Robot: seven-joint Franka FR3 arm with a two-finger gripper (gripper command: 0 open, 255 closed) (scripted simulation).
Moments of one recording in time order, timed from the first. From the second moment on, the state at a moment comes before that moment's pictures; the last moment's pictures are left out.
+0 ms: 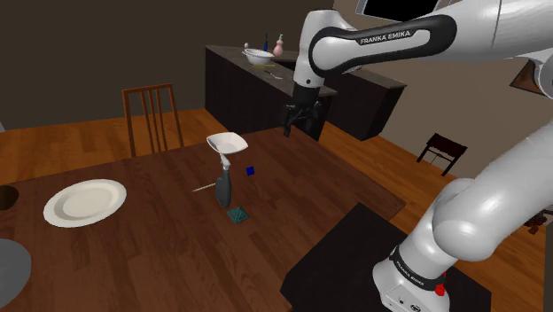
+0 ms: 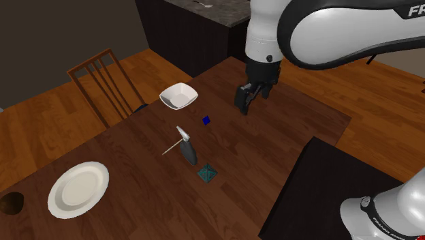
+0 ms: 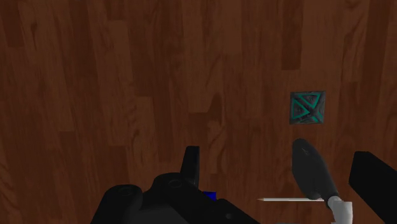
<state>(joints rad) 0.06 -0.21 0.06 -2.17 -0.01 1.92 0.30</state>
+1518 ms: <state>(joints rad) 0.16 0.65 0.12 -1.44 -0.05 2.00 0.48</state>
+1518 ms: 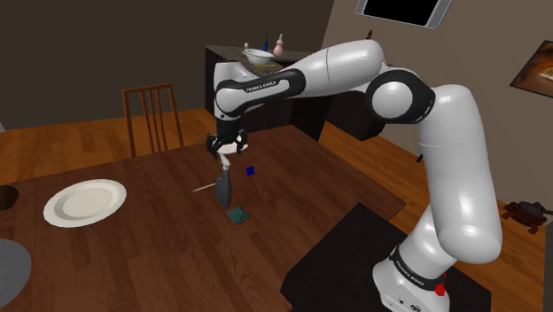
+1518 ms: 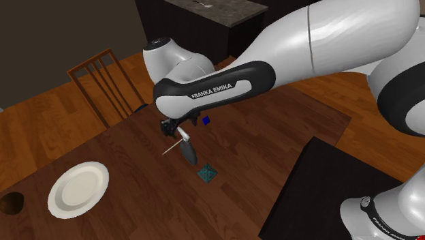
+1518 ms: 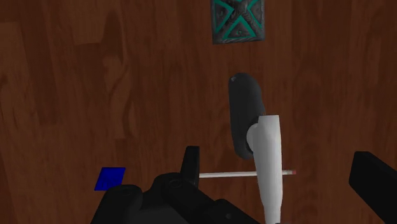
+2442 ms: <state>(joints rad) 0.17 0.71 0.11 -1.45 -0.05 2.07 0.48</state>
